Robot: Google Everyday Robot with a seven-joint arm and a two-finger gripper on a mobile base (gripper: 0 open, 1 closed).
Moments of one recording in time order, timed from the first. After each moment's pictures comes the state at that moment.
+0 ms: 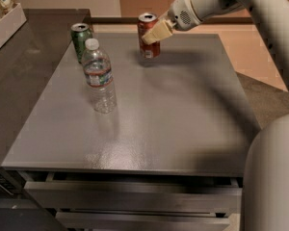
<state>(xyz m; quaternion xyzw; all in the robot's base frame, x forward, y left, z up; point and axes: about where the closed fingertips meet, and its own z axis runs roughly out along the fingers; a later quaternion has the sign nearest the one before) 0.724 -0.032 0.945 -0.51 0.73 0.22 0.39</state>
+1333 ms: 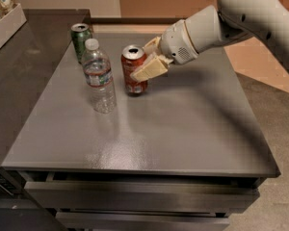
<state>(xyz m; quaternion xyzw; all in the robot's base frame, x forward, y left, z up) 0.592 0.007 0.919 -0.62 0.63 0.27 0.38</state>
